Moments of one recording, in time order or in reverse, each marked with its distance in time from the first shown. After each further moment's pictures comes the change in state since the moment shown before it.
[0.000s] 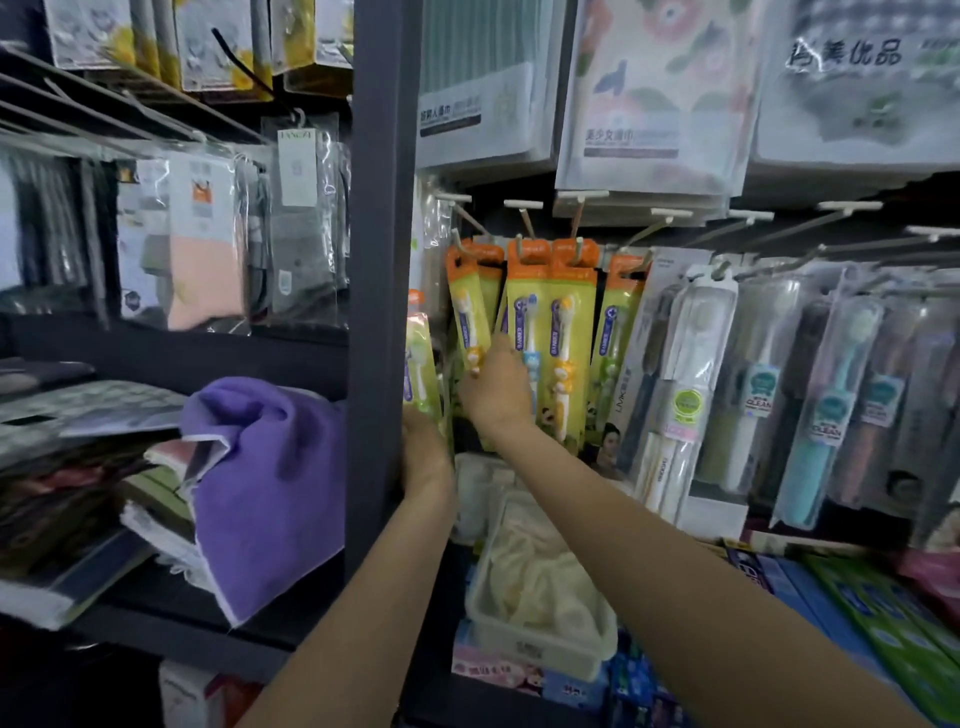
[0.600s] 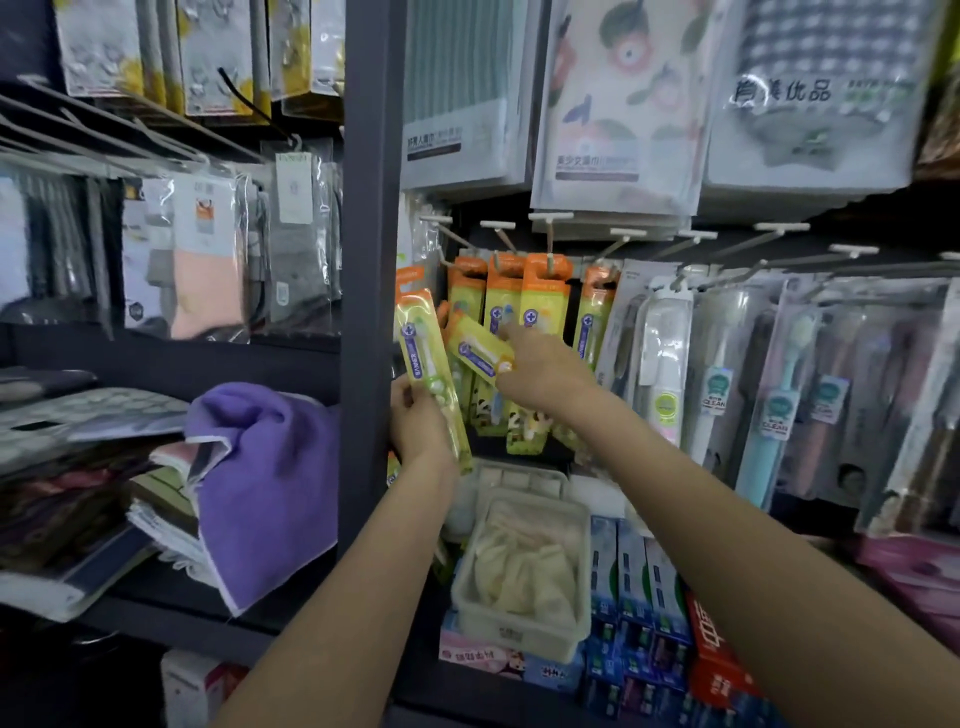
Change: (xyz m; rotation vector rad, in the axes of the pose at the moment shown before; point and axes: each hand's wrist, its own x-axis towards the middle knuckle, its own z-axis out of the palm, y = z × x) left_hand -0.027 0.024 0.009 -0.092 -0.099 0.035; right_hand -0.021 -0.015 -0.094 -0.398 -0.270 -0.141
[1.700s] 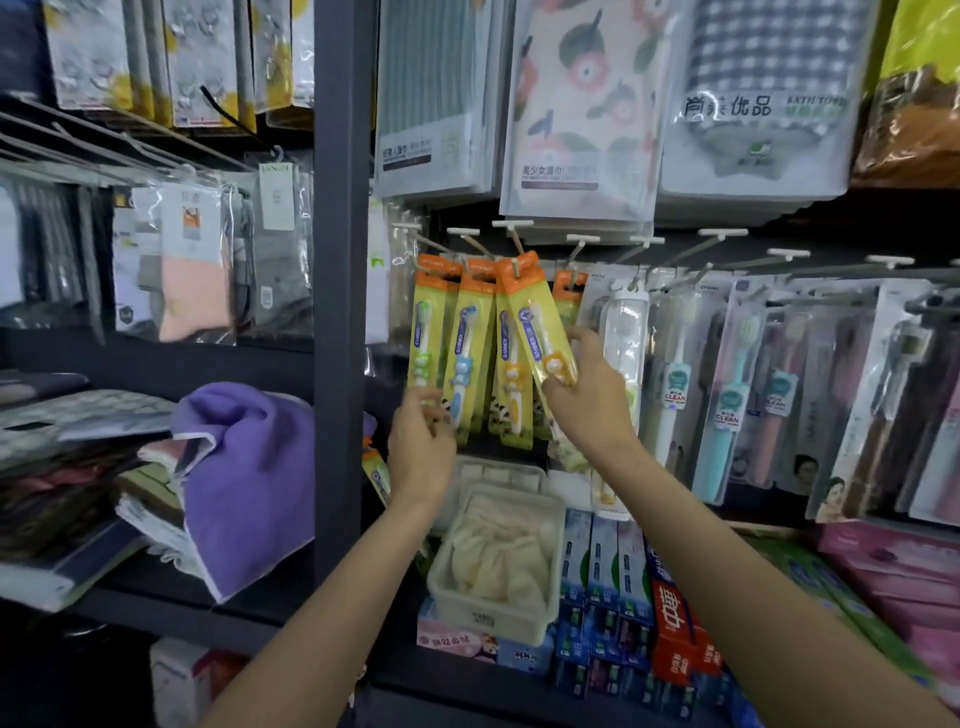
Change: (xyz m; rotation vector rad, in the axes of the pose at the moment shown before) left_hand -0.038 -0.011 -0.016 0.595 -0.250 0.411; right_hand -0.043 0.057 0.000 0.424 0.389 0.056
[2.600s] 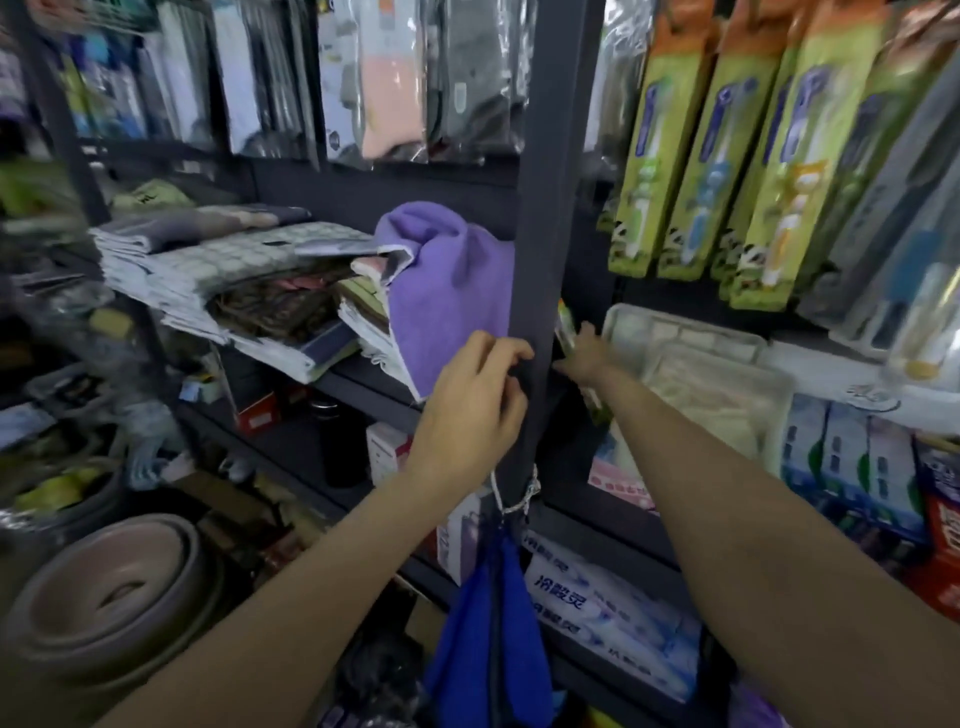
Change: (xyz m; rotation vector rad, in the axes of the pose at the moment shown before) left_hand -0.081 -0.081 -0.127 0.678 -0.076 0.431; right_hand -0.026 0.070 0.255 -0.165 -0.674 0.227
